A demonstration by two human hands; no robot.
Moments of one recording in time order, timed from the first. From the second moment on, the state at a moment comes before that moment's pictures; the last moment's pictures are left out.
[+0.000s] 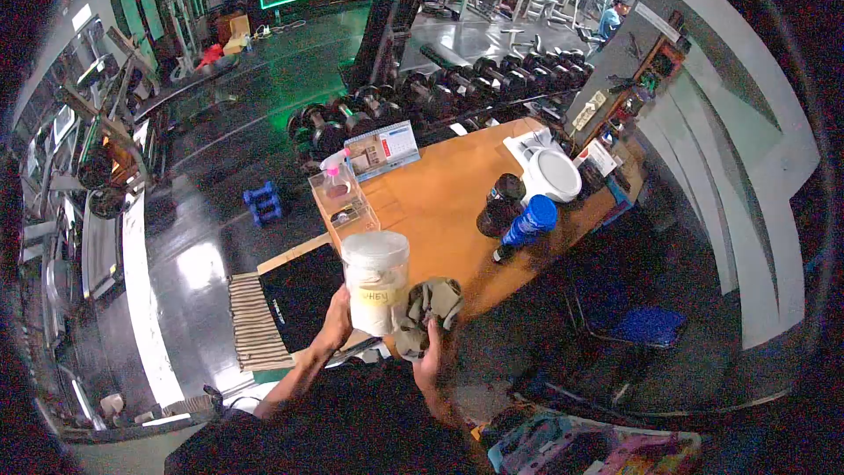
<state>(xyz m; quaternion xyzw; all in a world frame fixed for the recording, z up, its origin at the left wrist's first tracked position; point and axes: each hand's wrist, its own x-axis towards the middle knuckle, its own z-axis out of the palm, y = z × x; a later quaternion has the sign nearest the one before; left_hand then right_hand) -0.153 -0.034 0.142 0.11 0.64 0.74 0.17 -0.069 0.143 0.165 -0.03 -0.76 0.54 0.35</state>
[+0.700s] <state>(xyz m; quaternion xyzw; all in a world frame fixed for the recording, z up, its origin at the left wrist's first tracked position) -0.132 -0.048 0.201 0.07 0.61 0.78 0.09 -0.058 0.119 0.186 -0.19 -0.57 0.78 0.19</state>
